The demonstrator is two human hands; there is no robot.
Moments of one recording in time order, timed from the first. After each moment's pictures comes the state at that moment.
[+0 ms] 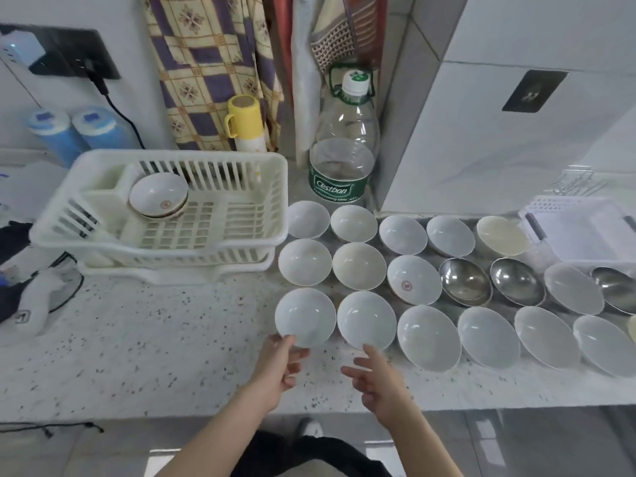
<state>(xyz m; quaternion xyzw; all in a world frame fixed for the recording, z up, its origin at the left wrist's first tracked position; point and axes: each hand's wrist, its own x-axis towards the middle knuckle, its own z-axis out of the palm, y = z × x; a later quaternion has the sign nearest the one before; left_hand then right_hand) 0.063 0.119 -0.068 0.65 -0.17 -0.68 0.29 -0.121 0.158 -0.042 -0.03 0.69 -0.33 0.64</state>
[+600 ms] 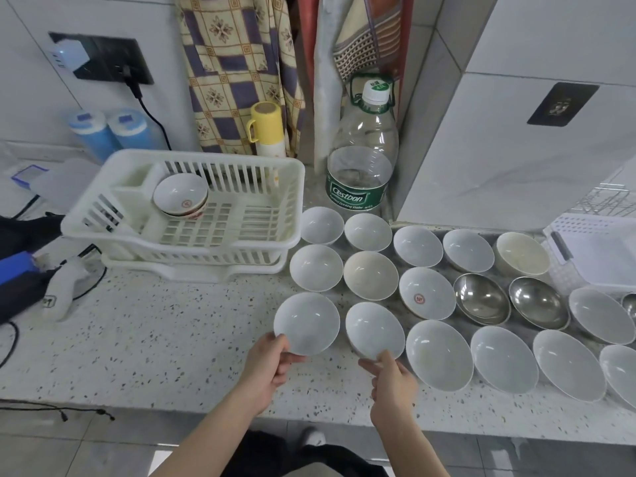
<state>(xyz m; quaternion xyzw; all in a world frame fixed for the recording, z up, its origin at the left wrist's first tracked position) 0.082 0.122 -0.048 0.63 -0.21 -0.66 0.34 -0.112 0.148 -0.042 0.00 0.73 -0.45 0.51</state>
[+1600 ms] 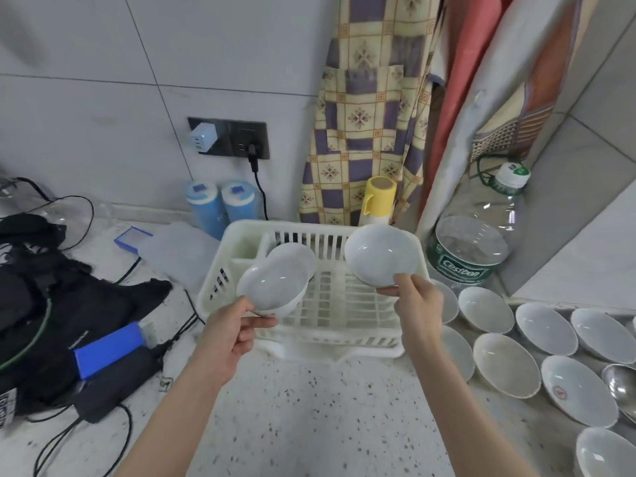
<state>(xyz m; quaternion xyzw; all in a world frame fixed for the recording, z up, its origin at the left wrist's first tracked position) 0.361 -0.014 0.074 0.61 -0.20 -0.60 0.48 0.102 -0.053 0.074 -0.35 0.64 -0.55 0.41</state>
